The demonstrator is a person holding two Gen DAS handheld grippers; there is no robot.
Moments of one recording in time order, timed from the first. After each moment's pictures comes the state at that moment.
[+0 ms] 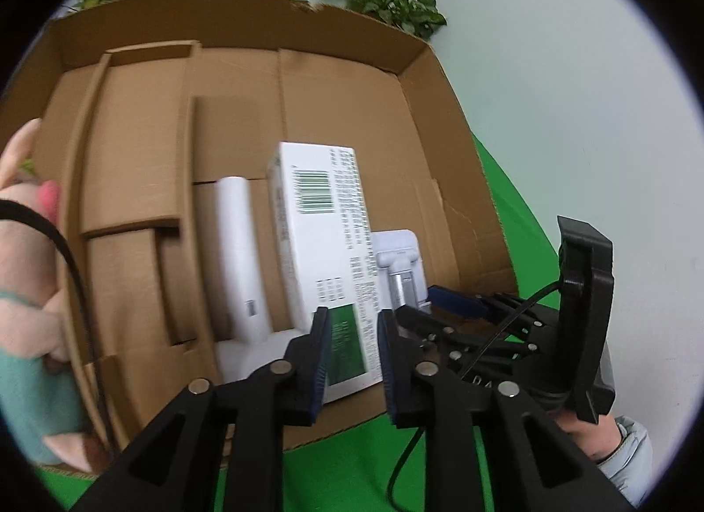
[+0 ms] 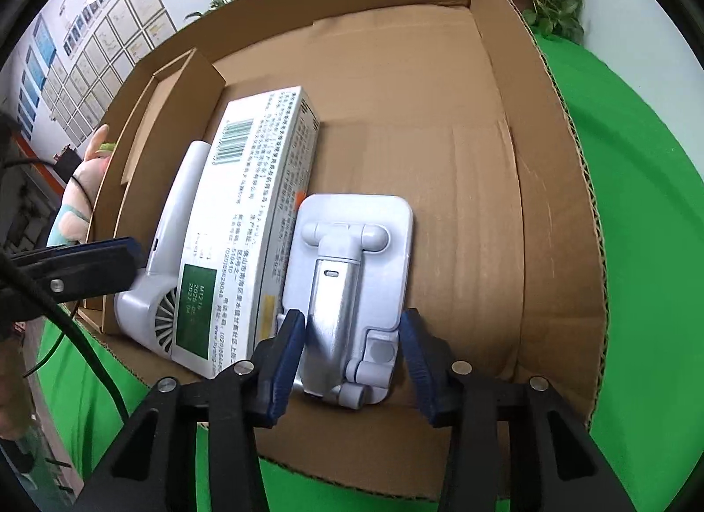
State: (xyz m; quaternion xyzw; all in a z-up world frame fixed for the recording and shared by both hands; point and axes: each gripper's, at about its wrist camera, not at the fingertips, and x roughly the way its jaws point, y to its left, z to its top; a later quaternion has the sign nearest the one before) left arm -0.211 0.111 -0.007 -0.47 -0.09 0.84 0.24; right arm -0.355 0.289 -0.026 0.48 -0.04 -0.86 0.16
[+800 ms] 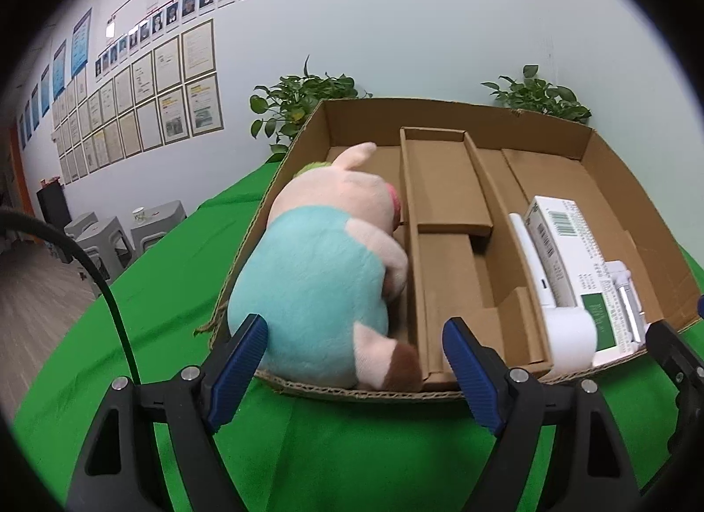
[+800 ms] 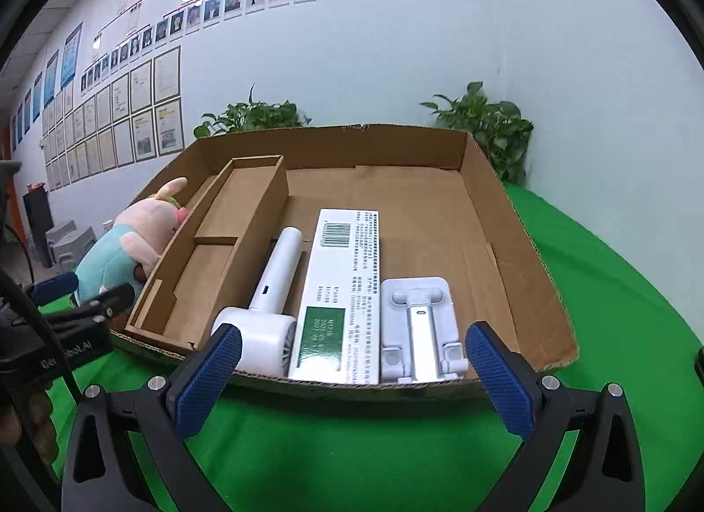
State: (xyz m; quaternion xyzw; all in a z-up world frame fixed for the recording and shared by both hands) left arm -0.112 0.007 -0.025 -0.27 0.01 0.96 -0.08; right arm -0.227 0.199 0.006 0.23 0.01 -0.97 0.06
